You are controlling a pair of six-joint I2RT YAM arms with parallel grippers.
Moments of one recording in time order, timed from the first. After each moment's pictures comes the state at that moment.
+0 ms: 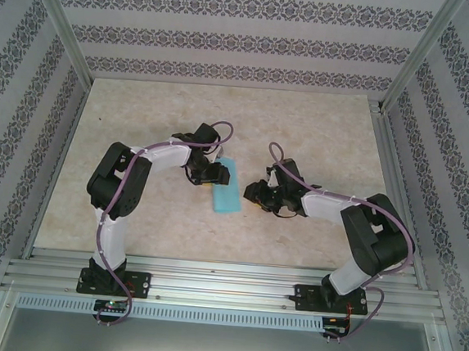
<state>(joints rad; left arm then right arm) -0.49 2.01 1.33 -0.60 0.38 -0.46 0.51 1.62 0.71 0.00 -0.47 0.84</state>
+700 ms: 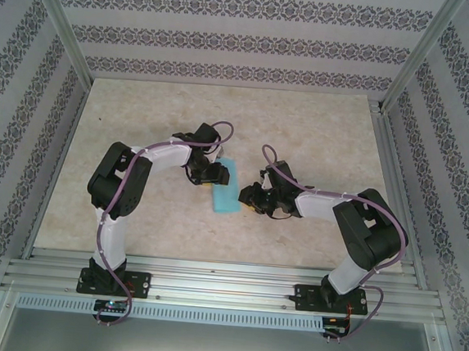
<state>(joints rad) -0.49 2.01 1.34 -0.61 0.38 -0.45 0.55 1.67 0.71 0.05 -0.49 0.89</state>
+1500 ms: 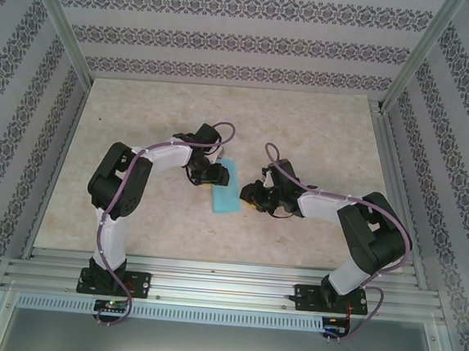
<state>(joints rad) -0.50 2.01 1.34 -0.61 0.36 -0.42 0.53 1.63 0.71 0.04 -0.49 0.89</state>
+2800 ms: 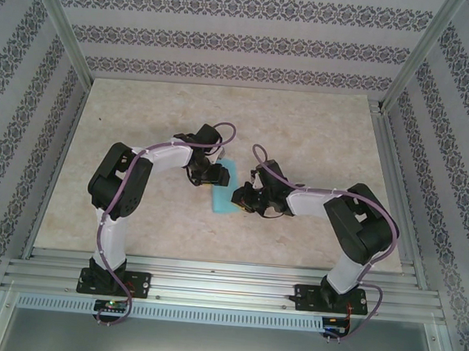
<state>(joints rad) -0.51 2.01 1.34 -0.61 0.35 -0.42 0.61 1.74 0.77 0.07 -0.50 0.94</state>
